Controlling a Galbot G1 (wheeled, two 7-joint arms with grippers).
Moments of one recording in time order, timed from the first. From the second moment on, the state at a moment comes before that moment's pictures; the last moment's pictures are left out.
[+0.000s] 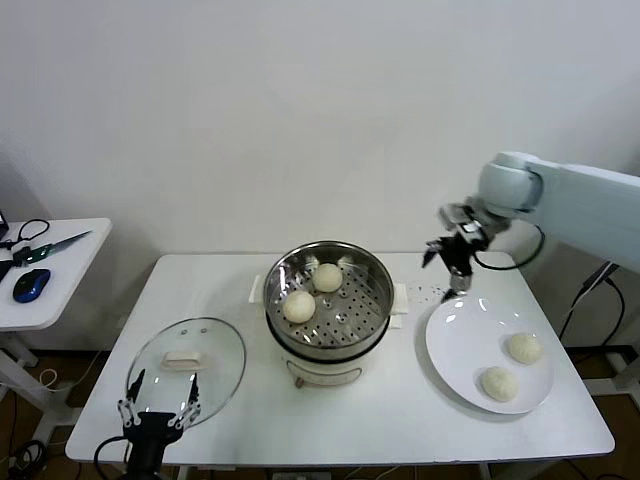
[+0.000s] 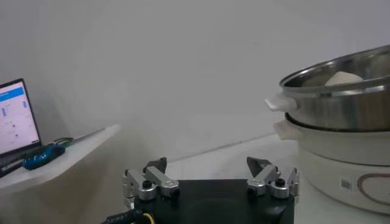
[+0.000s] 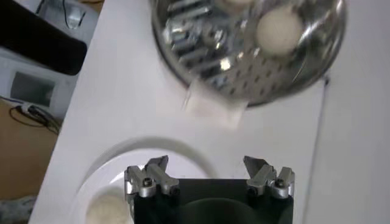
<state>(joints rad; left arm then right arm) 1.84 -1.51 -0.66 -2.13 0.16 -0.05 -0.06 0.68 0.63 -1.49 1.40 0.36 -0.17 -1.12</state>
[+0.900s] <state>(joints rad) 1.85 -1.53 -0.68 -2.11 0.18 -0.04 -0.06 0.18 0.51 -1.20 1.31 0.07 -0.13 -1.14</state>
